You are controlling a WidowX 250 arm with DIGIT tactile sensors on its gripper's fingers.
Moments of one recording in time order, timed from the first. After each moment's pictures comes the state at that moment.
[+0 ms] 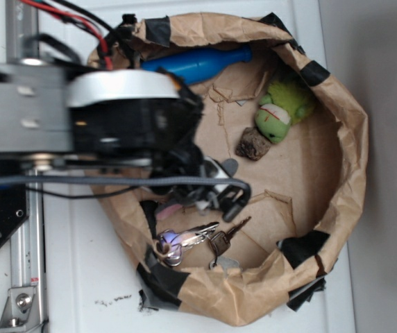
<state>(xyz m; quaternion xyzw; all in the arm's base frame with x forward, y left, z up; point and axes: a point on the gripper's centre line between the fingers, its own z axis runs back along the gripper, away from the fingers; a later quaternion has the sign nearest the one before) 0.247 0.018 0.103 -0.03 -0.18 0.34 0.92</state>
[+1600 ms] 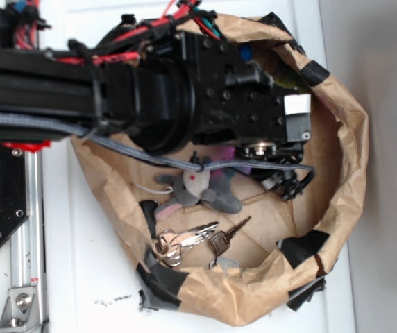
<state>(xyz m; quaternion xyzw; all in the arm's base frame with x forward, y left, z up) 0.303 0.019 0.037 -0.02 -0.08 0.28 0.96</state>
